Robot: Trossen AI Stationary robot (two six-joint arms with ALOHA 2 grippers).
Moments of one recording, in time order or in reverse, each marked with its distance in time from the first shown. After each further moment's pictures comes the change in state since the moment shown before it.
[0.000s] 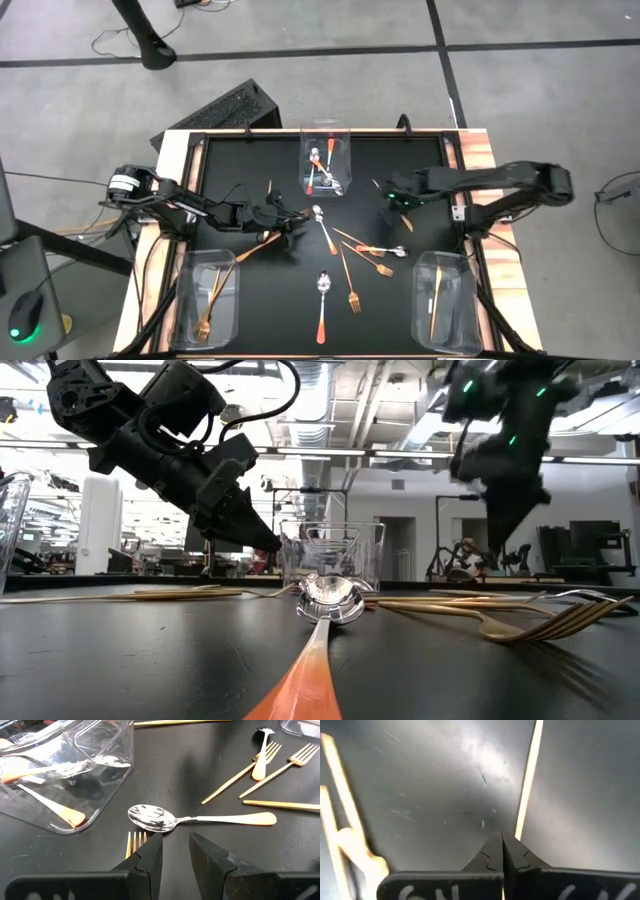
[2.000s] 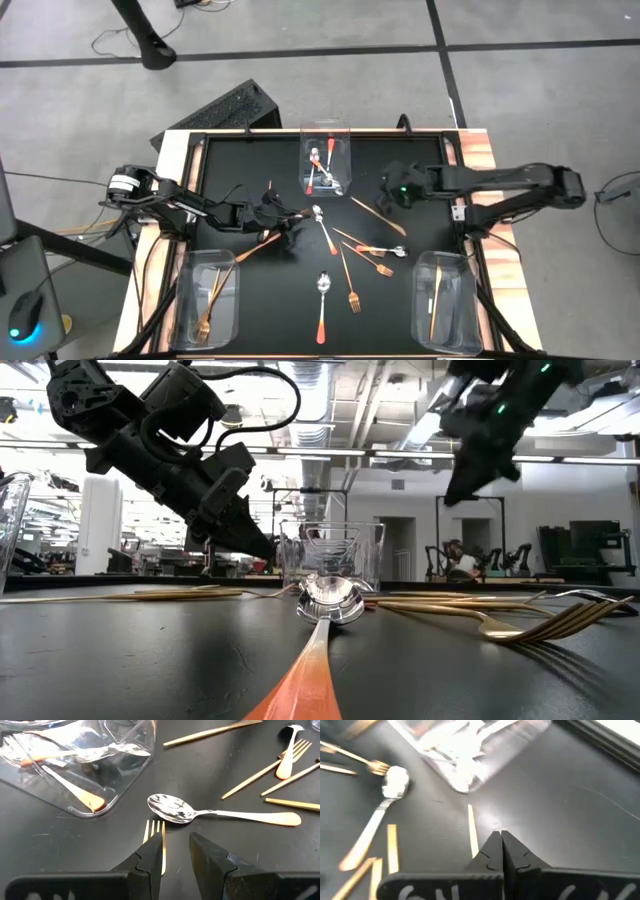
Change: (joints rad) left arm 0.000 0.000 0.000 -0.052 -0.069 -0.074; right arm 0.028 -0.120 0.002 0.244 0.176 -0.100
